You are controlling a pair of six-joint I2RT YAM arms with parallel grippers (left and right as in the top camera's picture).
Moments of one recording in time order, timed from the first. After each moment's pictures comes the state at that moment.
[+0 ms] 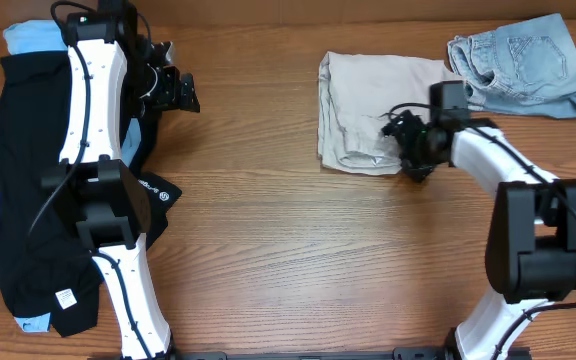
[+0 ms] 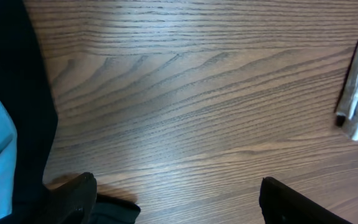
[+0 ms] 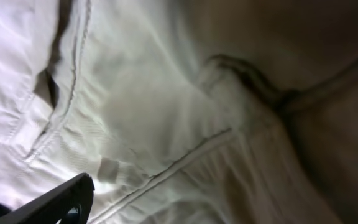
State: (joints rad) left arm 0.08 2.35 2.35 -1.50 0.31 0.05; right arm 0.06 1.95 1.22 -0.47 -0.27 0.99
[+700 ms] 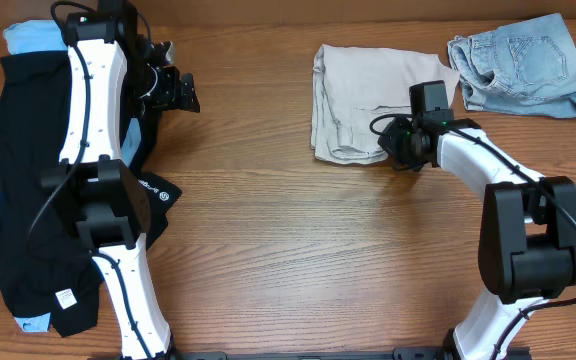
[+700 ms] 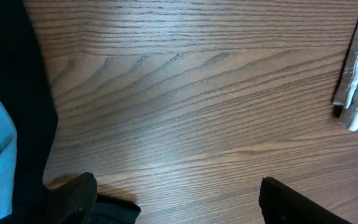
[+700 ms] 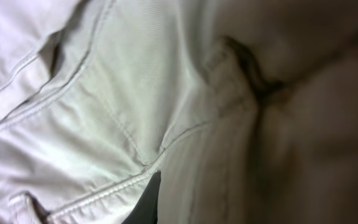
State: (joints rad) left arm 0.08 2.35 2.35 -1.50 0.31 0.05; right arm 0.11 1.95 1.22 -0.41 -0.17 0.77
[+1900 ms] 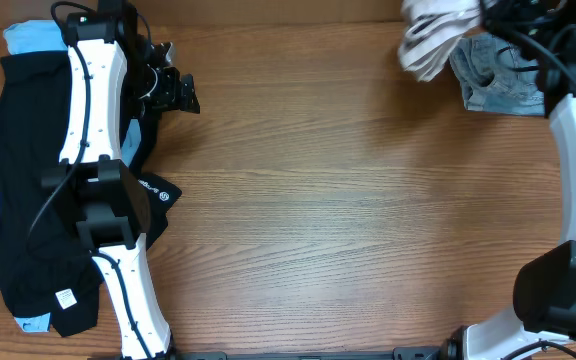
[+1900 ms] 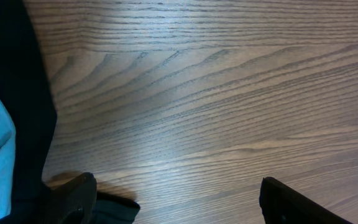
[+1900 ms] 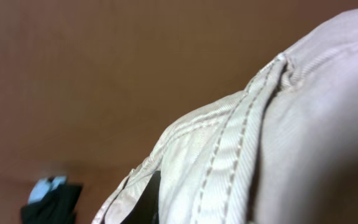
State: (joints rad) left arm 0.08 2.35 2.35 -1.50 0.31 0.05; right arm -0.21 1.78 1.73 -0.32 -0.49 0.41
